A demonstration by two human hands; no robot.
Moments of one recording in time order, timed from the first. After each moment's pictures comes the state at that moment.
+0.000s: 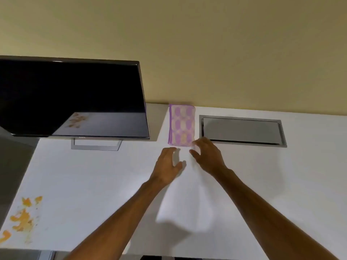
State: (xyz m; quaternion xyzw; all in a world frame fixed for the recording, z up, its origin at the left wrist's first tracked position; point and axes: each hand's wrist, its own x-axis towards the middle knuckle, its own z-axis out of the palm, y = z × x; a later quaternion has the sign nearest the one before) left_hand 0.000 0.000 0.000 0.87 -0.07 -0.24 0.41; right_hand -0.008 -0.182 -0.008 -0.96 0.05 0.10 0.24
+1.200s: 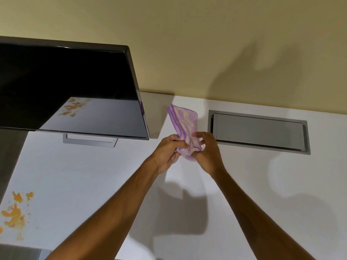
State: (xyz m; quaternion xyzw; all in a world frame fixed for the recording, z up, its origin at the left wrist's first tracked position) left_hand 0.080 -0.022 -0.023 0.50 0.21 -0.41 0.73; right_hand 0.030 -0.177 -0.057 -0.84 0.18 0.09 0.51
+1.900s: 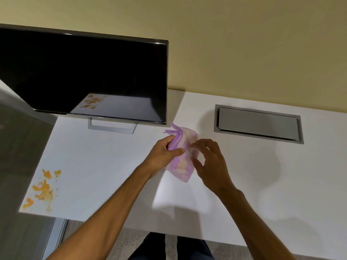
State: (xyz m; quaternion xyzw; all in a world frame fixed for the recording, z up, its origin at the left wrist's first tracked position) left_hand 0.002 0.064 0.034 0.72 0.06 -0.34 0.61; right_hand -0.070 -0.114 0.030 -0.93 0.00 -0.04 0.36
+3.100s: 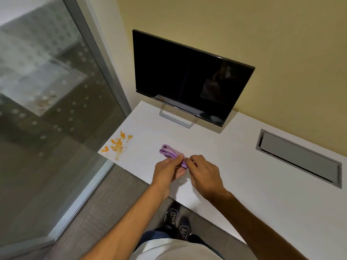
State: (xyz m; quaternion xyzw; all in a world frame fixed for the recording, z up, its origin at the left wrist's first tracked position) left_hand -0.185 0.202 0.117 0.48 0.37 -0.13 0.79; right_hand -0.161 0.053 0.085 -0.92 -0.33 -0.12 0.15
